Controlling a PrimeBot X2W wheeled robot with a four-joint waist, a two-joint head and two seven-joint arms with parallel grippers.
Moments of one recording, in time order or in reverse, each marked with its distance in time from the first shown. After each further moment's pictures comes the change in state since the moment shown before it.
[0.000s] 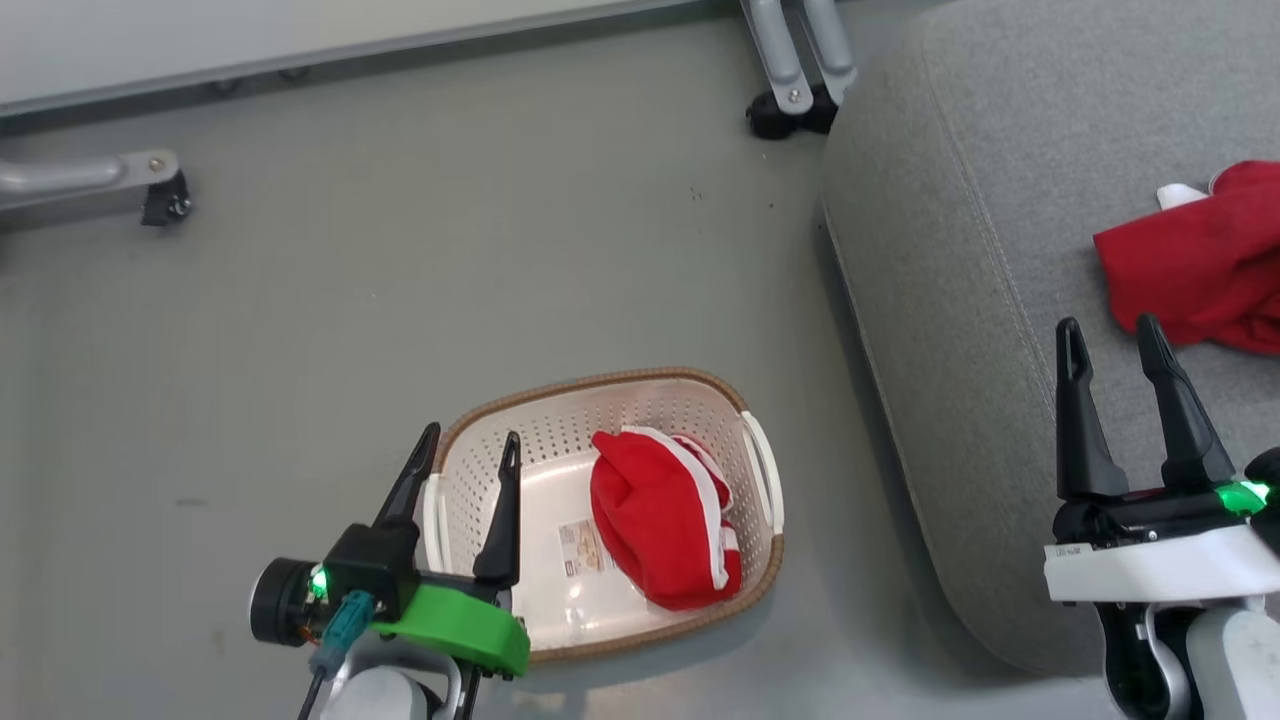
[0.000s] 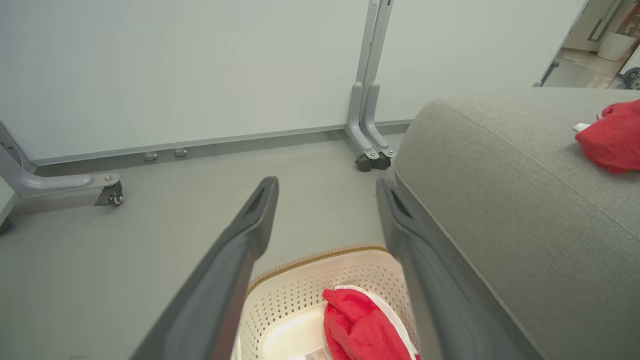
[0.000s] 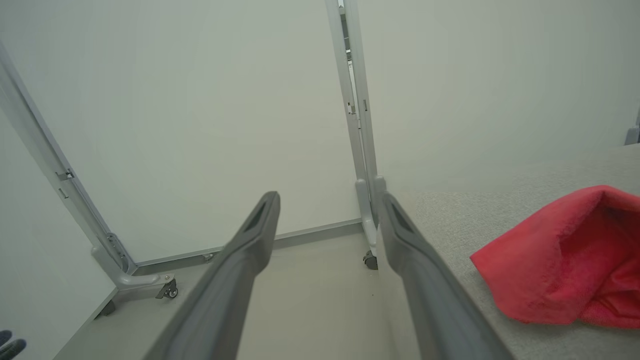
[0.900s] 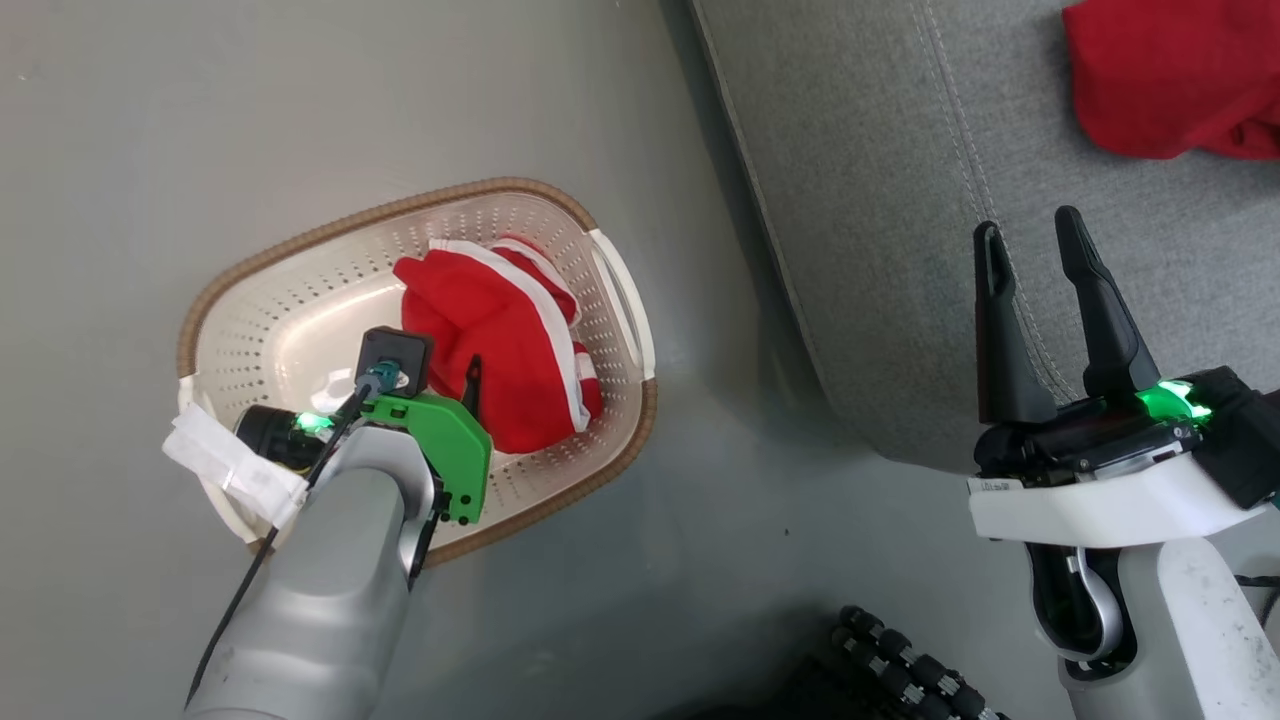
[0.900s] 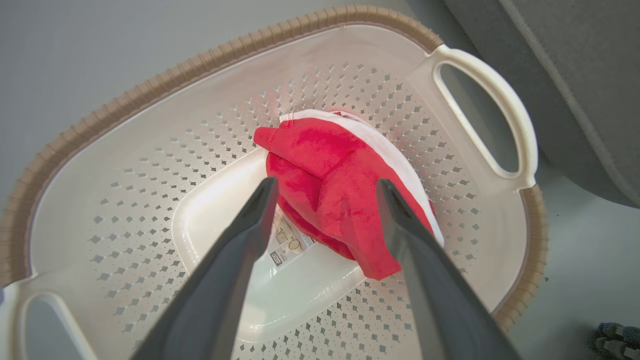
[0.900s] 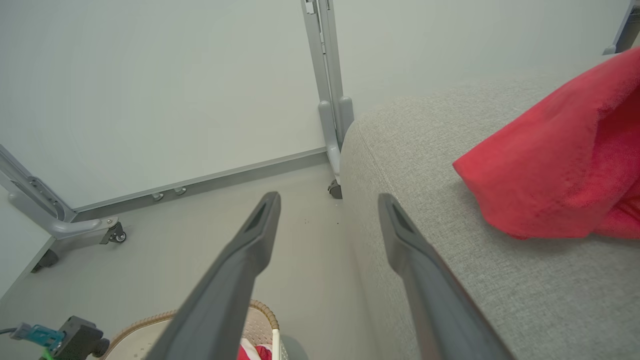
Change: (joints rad) left arm -0.604 0.000 -0.158 0.836 -0.051 0.009 0.131; right arm -0.161 0.044 0.114 -0.034 0.001 0.000 0.000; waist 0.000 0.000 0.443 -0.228
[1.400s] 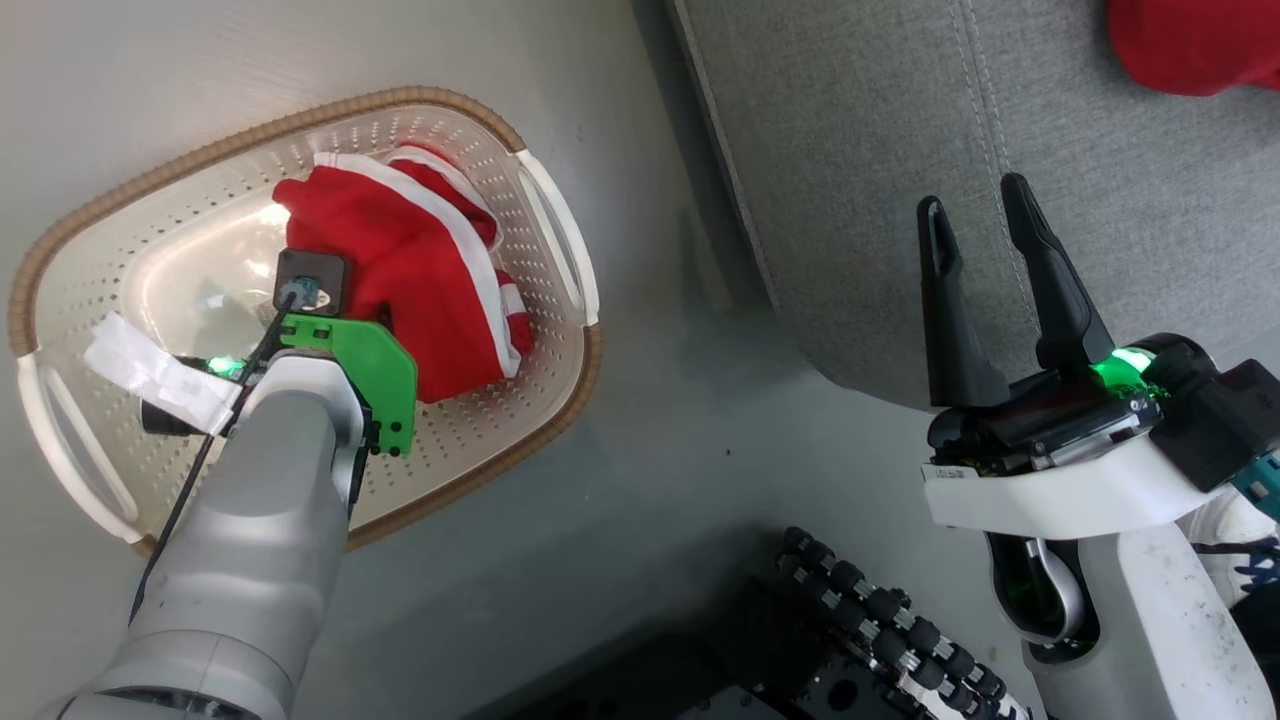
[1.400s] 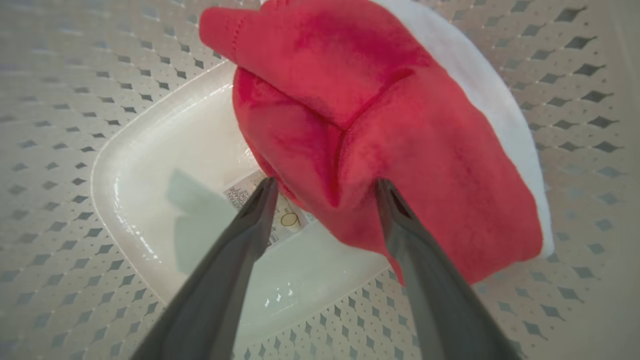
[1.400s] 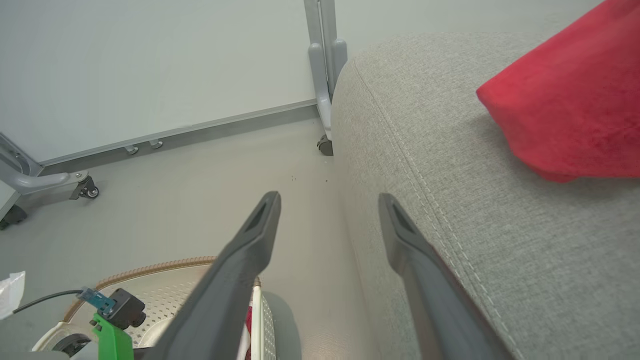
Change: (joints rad) left arm -0.181 0.043 0.015 0.180 -0.019 0.045 0.089; right arm -0.058 0.022 0.070 -0.010 -0.021 0.000 0.000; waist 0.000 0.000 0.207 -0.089
